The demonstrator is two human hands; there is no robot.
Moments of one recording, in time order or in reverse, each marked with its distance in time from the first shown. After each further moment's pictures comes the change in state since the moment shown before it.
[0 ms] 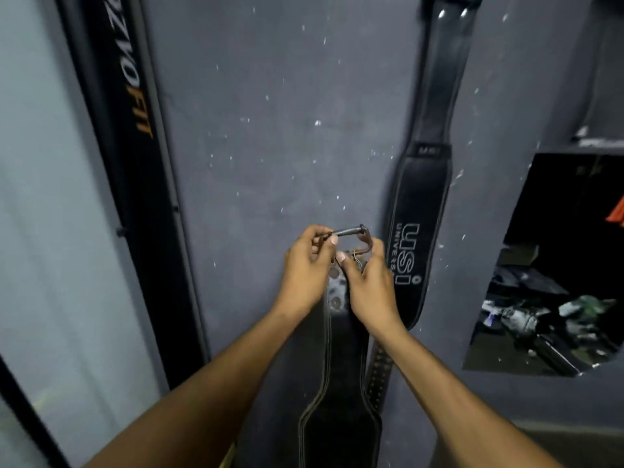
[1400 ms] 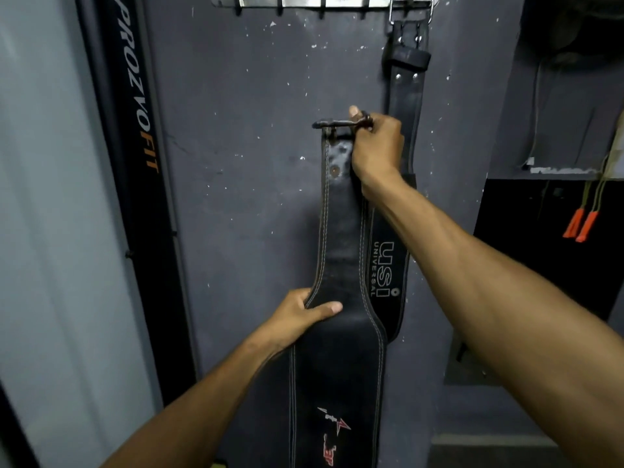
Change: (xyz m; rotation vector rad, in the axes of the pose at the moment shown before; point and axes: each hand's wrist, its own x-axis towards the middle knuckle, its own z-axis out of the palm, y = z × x) left_hand -0.036 0.027 -0.032 -0.236 -0.547 -0.227; right_hand 0.141 -0.217 -0.067 0.078 0.350 -0.196
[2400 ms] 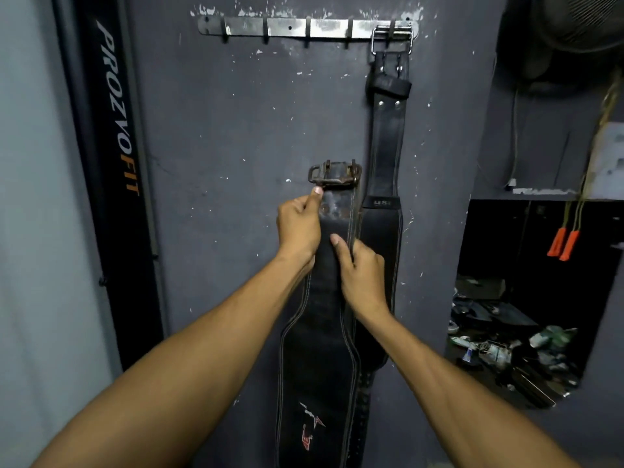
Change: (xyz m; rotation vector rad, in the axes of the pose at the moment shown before) left_hand 0.124 0.139 0.029 -0.214 0.576 0.390; right_hand -0.099 0.115 -0.031 -0.113 -0.171 -0.112
